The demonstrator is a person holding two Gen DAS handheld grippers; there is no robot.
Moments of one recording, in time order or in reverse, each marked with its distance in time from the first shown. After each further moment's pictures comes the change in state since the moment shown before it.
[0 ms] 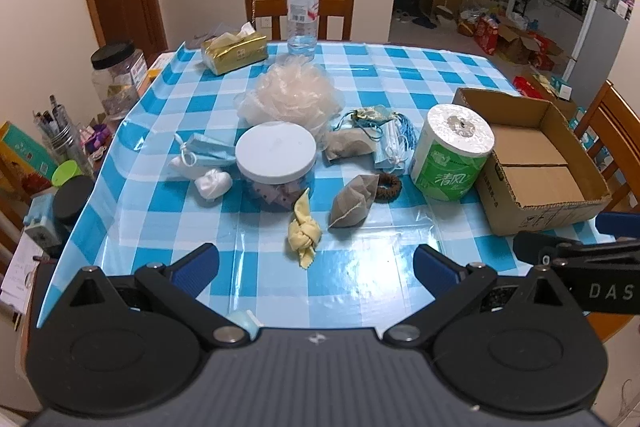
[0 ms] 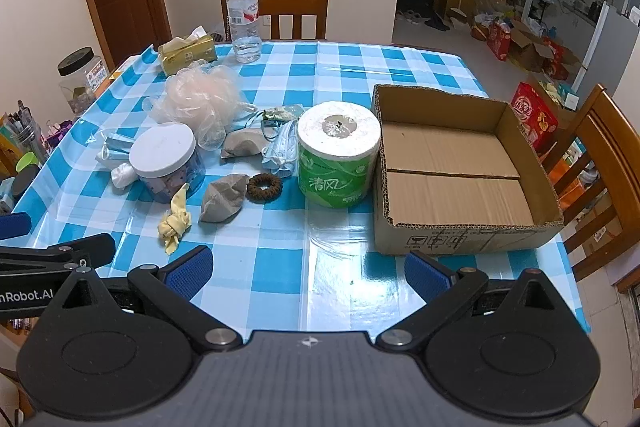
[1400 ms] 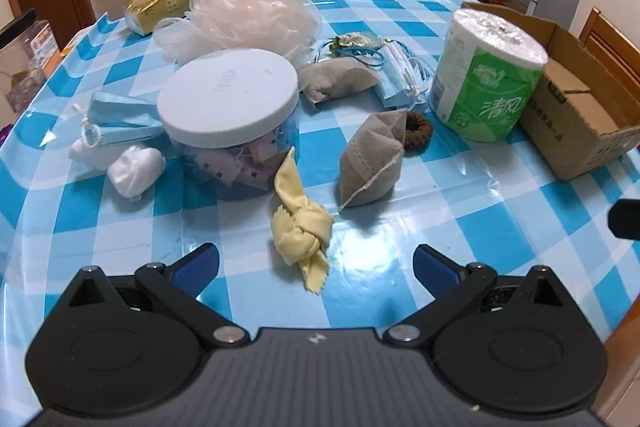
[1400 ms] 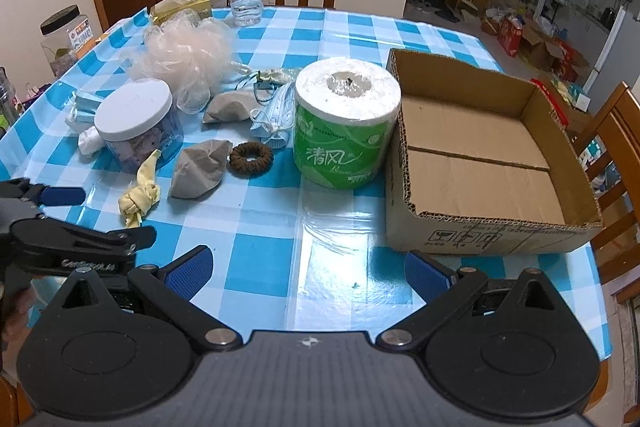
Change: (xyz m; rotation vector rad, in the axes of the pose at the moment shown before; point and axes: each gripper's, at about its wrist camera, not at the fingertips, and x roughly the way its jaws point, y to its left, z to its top) left arm 0.156 0.021 -0.016 0.171 0.071 -0.118; right arm 0.077 0.001 -0.016 -0.056 0.053 -0.010
